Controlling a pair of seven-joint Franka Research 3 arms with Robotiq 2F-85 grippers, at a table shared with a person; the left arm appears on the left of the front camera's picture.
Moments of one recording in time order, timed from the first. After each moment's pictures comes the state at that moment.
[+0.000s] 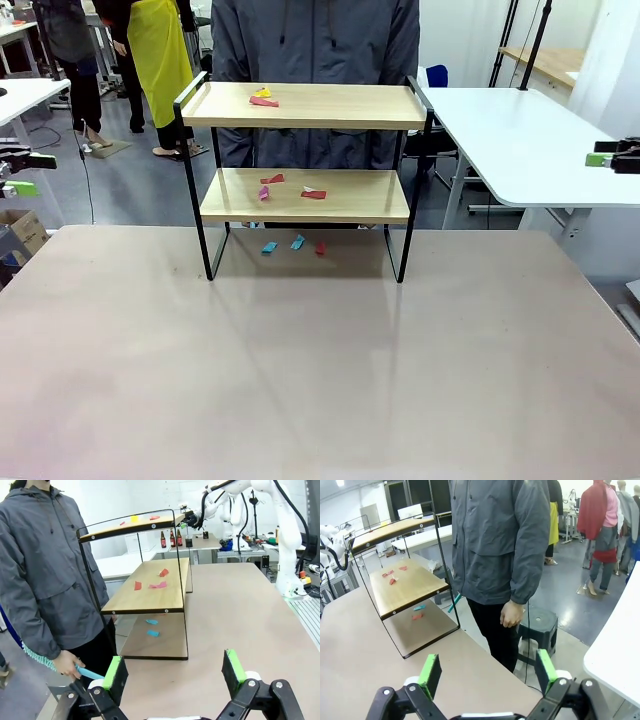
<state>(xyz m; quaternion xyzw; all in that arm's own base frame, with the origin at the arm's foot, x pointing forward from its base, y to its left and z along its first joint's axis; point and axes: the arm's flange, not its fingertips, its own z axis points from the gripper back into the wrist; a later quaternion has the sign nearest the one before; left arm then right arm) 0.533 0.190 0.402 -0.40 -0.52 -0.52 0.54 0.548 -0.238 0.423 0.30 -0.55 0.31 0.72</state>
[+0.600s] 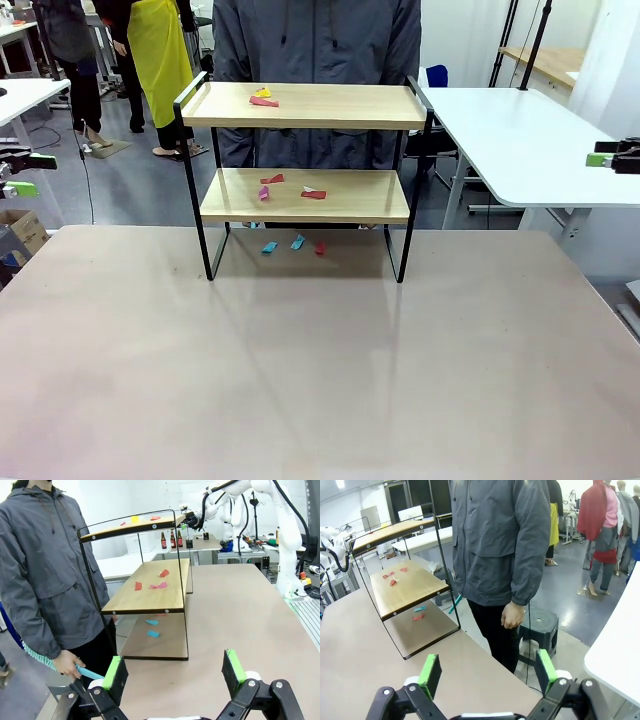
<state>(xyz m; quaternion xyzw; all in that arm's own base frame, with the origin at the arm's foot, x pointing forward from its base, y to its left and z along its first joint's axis) 0.533 0.190 0.400 -0.40 -0.52 -0.52 0.54 0.547 -0.239 0.422 0.30 -0.55 0.31 0.72</state>
